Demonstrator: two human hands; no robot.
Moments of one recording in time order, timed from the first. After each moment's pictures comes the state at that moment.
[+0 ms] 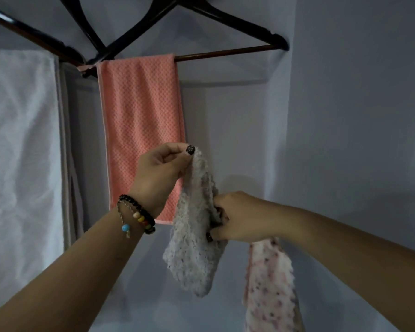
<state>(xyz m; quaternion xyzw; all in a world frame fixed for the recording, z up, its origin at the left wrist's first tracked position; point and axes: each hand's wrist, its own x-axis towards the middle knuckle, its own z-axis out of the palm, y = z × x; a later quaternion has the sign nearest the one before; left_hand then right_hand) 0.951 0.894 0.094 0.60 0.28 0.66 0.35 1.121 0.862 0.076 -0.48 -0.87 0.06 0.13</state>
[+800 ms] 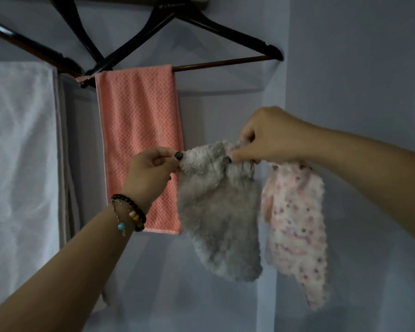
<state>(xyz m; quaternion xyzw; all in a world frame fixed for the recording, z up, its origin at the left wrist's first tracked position) 0.936 0.904 0.107 0.62 0.38 0.64 0.25 1.158 0.856 0.186 -0.48 -0.81 -0.14 0.30</state>
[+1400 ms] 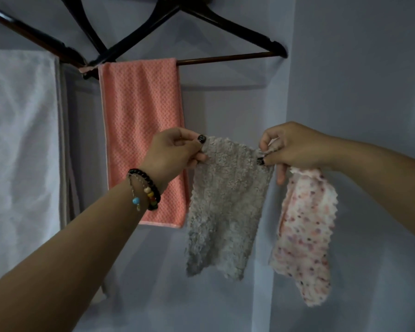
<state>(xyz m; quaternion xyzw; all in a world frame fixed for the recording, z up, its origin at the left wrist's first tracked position) 0.957 0.896 0.130 0.66 0.31 0.60 0.33 1.190 0.863 0.166 -0.55 -0.76 0.11 0.31</state>
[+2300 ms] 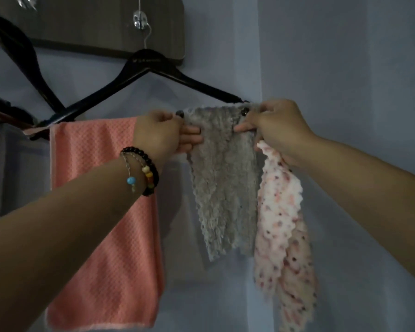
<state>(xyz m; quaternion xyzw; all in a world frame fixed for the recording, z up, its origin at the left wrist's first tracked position) 0.999 0.946 0.256 0.63 0.25 0.66 0.33 1.184 0.902 0.262 -0.43 -0.59 0.06 0.68</state>
